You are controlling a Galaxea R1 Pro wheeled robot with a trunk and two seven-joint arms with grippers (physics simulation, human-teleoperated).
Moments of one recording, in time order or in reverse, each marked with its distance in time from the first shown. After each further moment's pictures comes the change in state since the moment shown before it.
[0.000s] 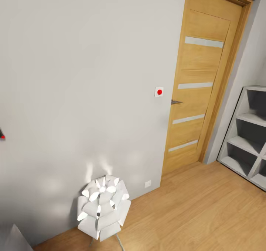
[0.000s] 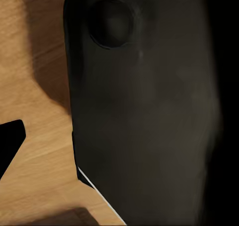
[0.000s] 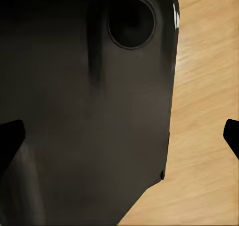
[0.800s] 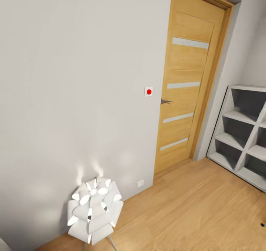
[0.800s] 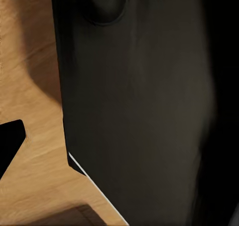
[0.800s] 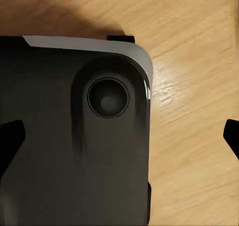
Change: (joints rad) left arm 0.045 -0.010 0.001 -0.029 0.011 -0.001 -0.001; right arm 0.000 -0.038 0.002 -0.052 -0.001 -0.132 0.028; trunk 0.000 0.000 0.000
